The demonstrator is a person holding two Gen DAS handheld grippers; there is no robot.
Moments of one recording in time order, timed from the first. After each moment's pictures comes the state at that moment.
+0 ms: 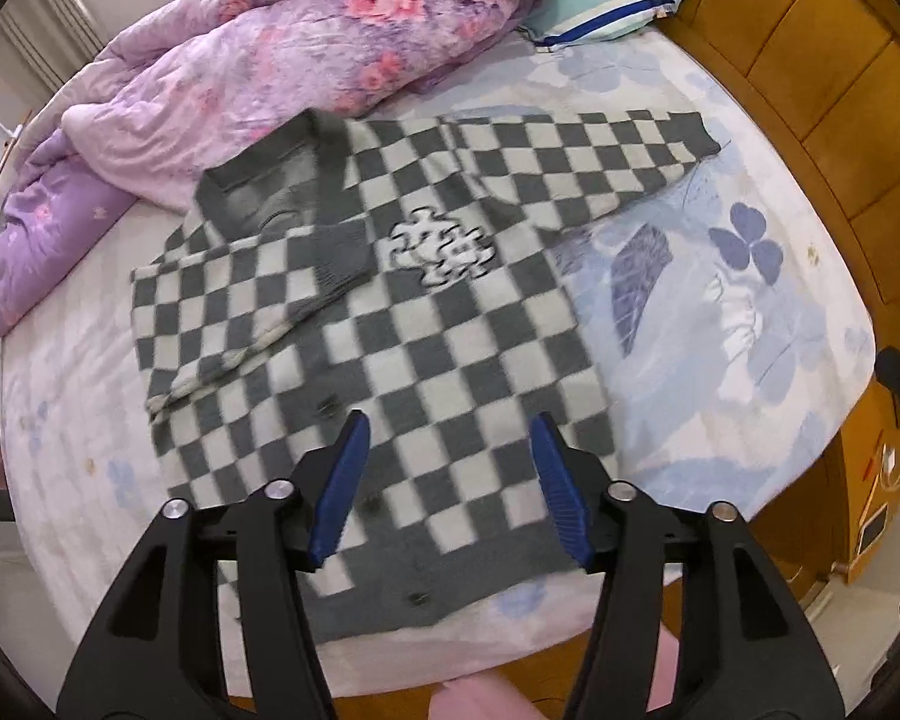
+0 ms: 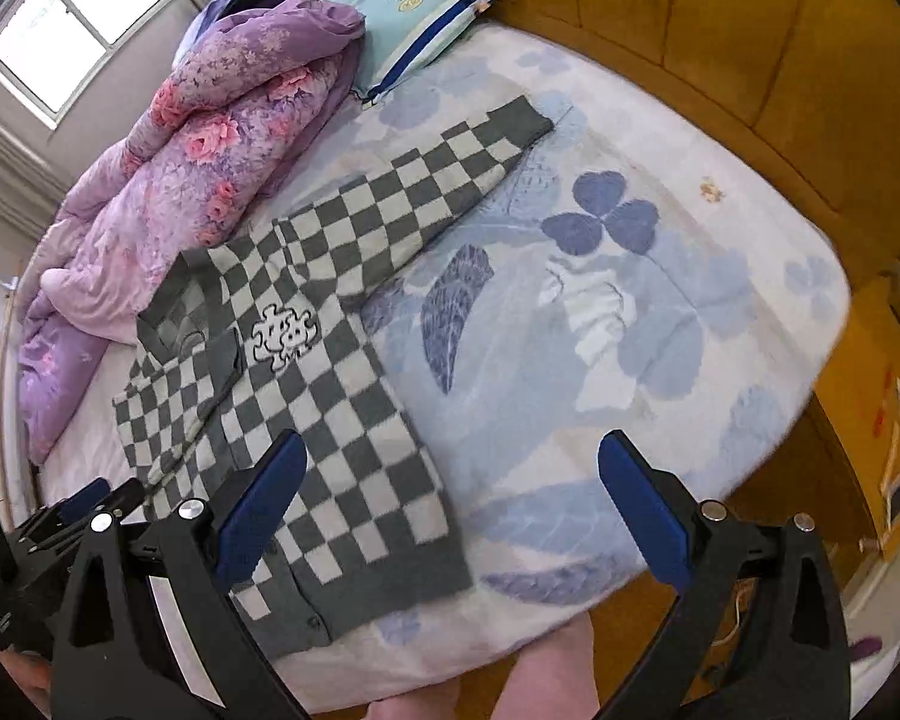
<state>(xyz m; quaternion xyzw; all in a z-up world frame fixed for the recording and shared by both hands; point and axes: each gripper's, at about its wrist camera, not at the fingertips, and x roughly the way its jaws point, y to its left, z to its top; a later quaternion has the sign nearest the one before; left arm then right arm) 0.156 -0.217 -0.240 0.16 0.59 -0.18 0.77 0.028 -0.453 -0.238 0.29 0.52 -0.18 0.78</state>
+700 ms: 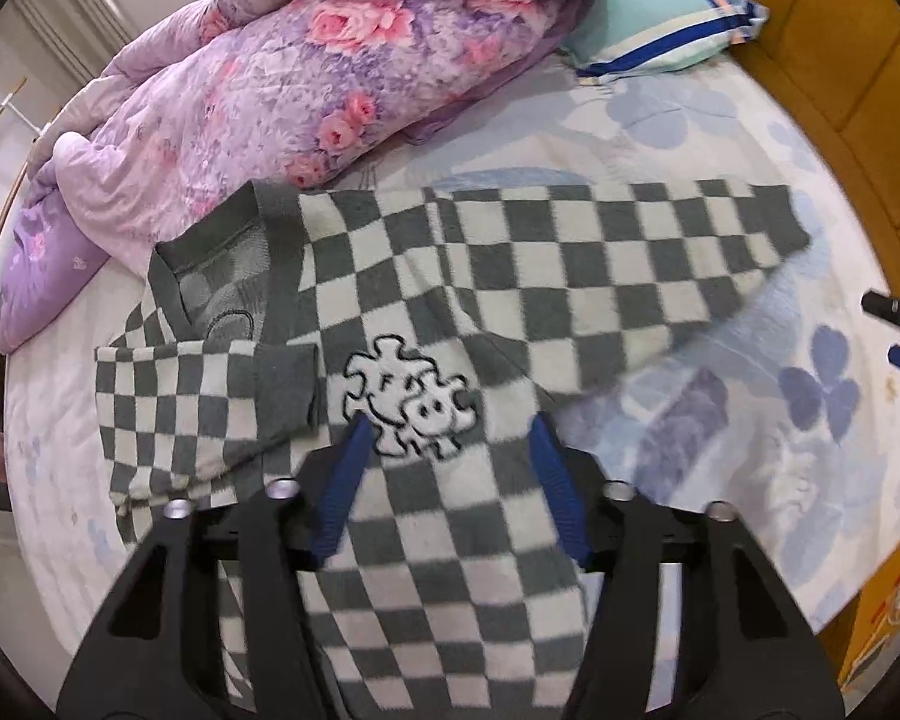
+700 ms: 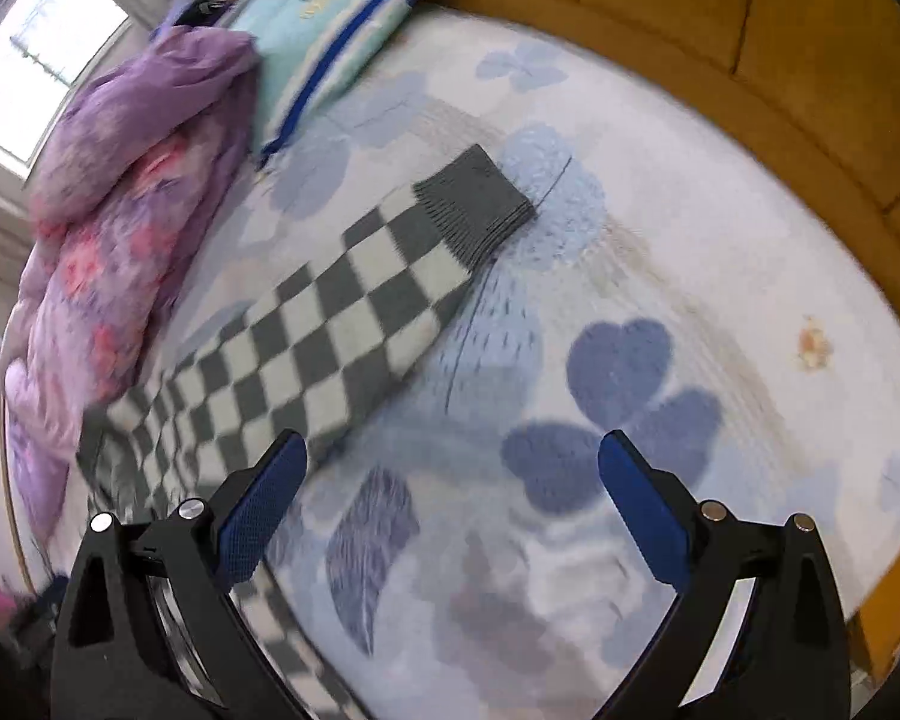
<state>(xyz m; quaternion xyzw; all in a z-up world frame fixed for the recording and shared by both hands) 0.297 -0.333 -0.325 0.16 0.58 -0.12 0.79 0.205 -0.672 -0.391 0.35 0.51 -0.19 0.76</state>
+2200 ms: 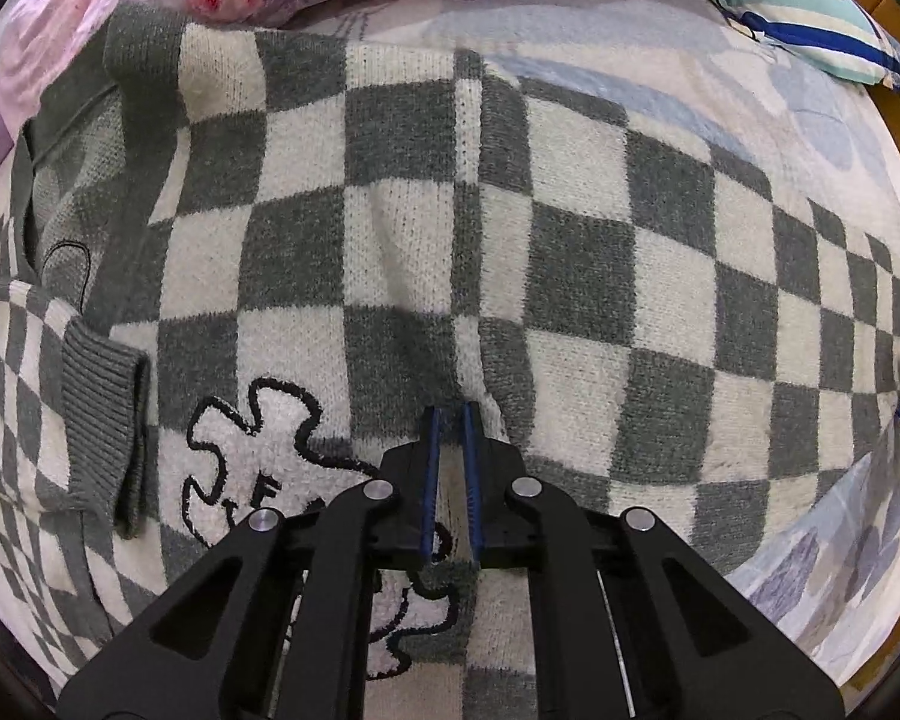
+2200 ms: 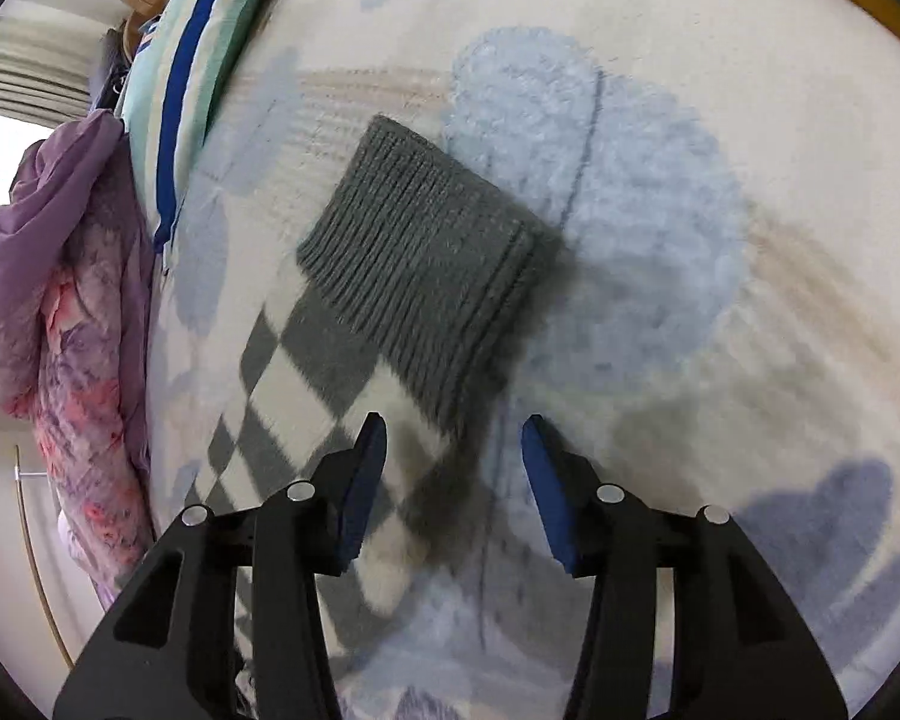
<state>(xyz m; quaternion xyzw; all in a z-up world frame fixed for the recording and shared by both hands) 0.398 -0.345 -0.508 0.04 0.65 -0.07 0.76 0.280 -0.746 -0.516 0.48 0.46 -0.21 0.72</state>
